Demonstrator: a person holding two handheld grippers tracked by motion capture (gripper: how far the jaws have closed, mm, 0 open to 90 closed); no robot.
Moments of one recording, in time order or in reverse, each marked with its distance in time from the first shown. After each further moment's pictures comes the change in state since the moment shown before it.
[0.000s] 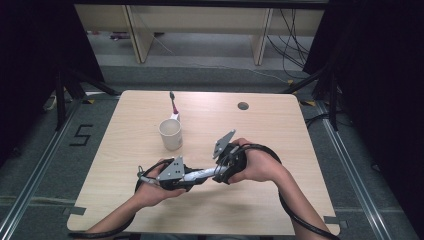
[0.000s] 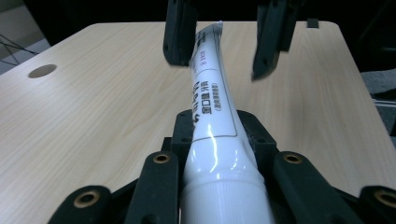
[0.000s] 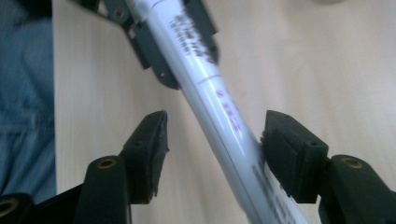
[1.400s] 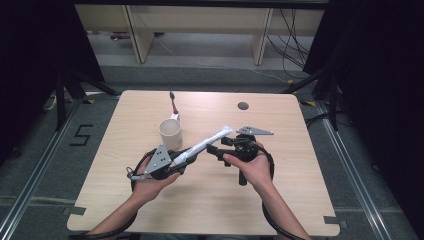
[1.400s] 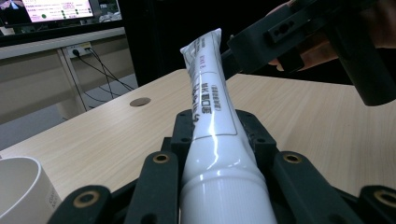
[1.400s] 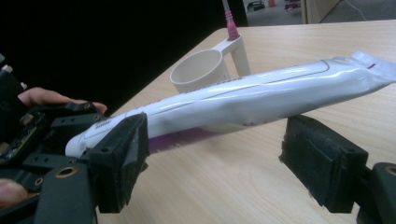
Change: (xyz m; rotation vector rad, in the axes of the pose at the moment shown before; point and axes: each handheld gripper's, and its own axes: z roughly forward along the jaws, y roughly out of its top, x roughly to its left) left arm 0.017 0.002 -0.017 -0.207 0.289 -0.092; right arm -0.019 -0.032 0.013 -0.746 -0.123 0.684
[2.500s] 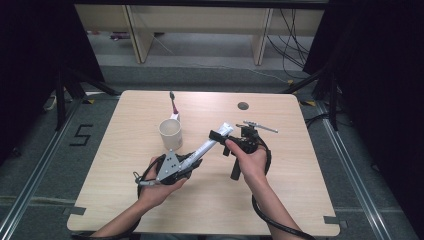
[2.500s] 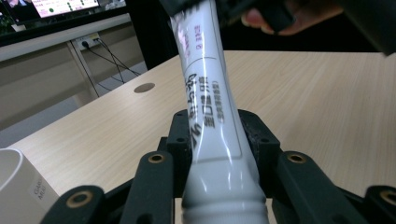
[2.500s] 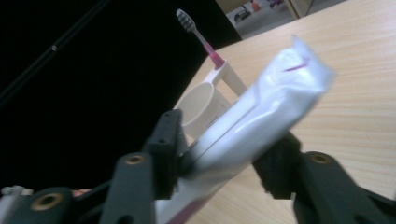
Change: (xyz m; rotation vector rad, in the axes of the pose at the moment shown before) left arm -0.019 -0.009 0.013 0.084 0.060 0.084; right arm -0.010 0.010 0.006 -0.103 0.002 0.316
